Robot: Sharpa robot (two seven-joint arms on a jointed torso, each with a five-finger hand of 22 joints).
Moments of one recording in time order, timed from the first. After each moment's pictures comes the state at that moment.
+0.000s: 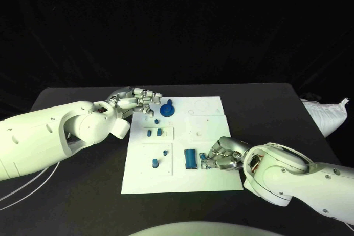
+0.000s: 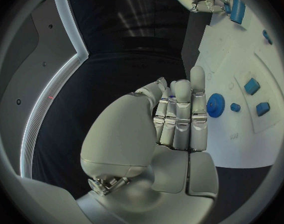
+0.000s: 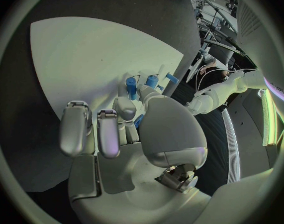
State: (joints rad) left arm 1.21 -0.92 -0.03 1.53 -0.10 -0.12 0.14; left_hand 1.45 -0.09 0.37 0.07 0.05 0.99 0.18 0.16 0.10 1.05 0.10 0.39 0.17 1.19 0.02 0.94 0.75 0.16 1.21 0.12 0.49 0.87; right arm 1.03 -0.95 -0.08 1.91 -1.28 -0.30 -0.56; right_hand 1.19 -0.04 0.16 0.22 0.37 1.05 0.08 0.24 0.42 1.30 0.00 1.11 1.15 1.46 -0.06 1.46 1.31 0.09 1.41 0.04 1.36 1.19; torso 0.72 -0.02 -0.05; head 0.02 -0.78
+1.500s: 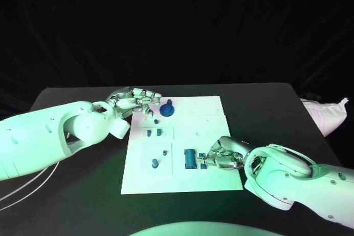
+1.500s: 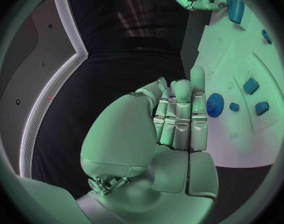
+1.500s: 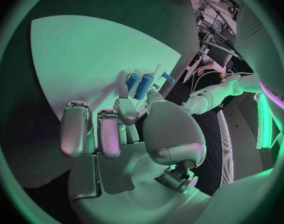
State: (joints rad) left arm 1.21 -0.92 -0.03 1.53 -0.10 -0.12 0.13; left_hand 1.45 -0.09 0.37 0.07 0.05 0.99 0.18 0.16 0.10 1.05 0.10 0.39 0.17 1.19 0.02 0.94 0.75 0.16 1.21 0.12 0.49 0.87; right arm 1.02 -0.97 -0.08 1.94 -1.33 -0.33 -0.54; right_hand 1.03 0.01 -0.07 0.29 0.31 1.07 0.07 0.24 0.44 1.33 -0.01 1.16 1.20 1.46 -0.07 1.46 1.31 0.09 1.42 0.04 1.36 1.20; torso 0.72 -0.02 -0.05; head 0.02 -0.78
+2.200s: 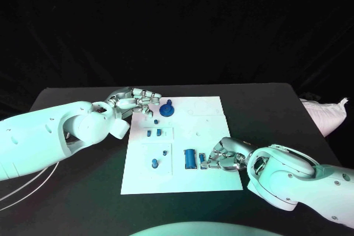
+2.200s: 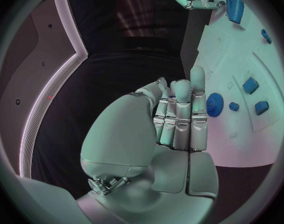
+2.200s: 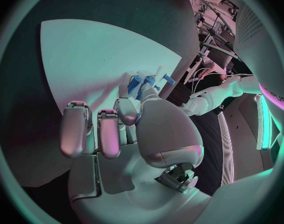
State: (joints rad) left arm 1.21 -0.92 -0.03 1.52 -0.10 -0.12 0.13; left_hand 1.45 -0.09 0.37 0.07 0.05 0.99 0.18 0.16 0.10 1.05 0.10 0.39 0.17 1.19 0.02 0.94 0.75 0.16 1.21 0.12 0.49 0.87; right arm 1.02 -0.99 -0.08 1.95 -1.33 -0.31 -0.53; right_hand 1.19 0.02 -0.11 0.23 0.22 1.07 0.07 0.24 0.44 1.33 -0.01 1.16 1.20 1.46 -0.07 1.46 1.31 0.09 1.42 0.04 1.36 1.21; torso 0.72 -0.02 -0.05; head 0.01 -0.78
